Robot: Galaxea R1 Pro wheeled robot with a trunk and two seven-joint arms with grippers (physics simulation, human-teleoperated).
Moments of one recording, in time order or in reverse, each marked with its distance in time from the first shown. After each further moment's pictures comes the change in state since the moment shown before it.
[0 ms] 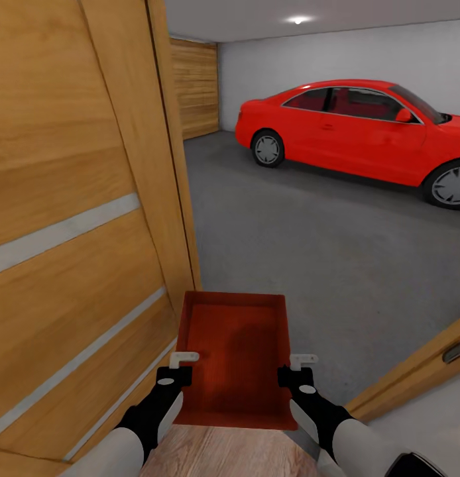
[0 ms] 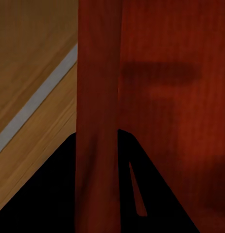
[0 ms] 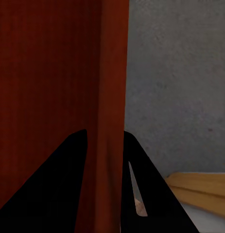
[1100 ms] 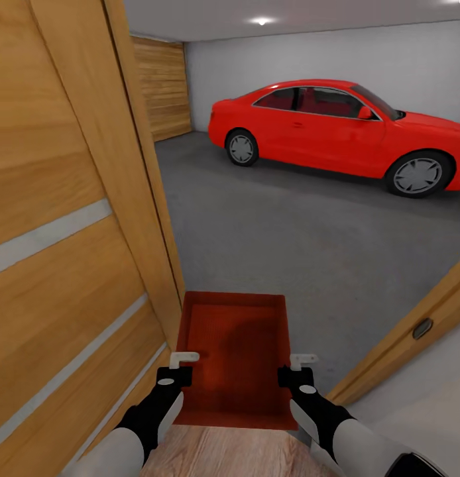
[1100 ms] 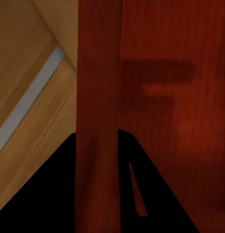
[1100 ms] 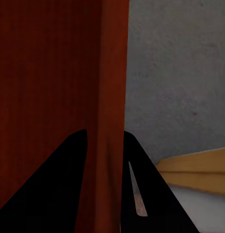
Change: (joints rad) left arm 0.000 -0.001 -0.001 0.002 0.003 -0.002 0.001; right arm 0.000 -0.001 0.001 0.000 0.000 0.000 0.001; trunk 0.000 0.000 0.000
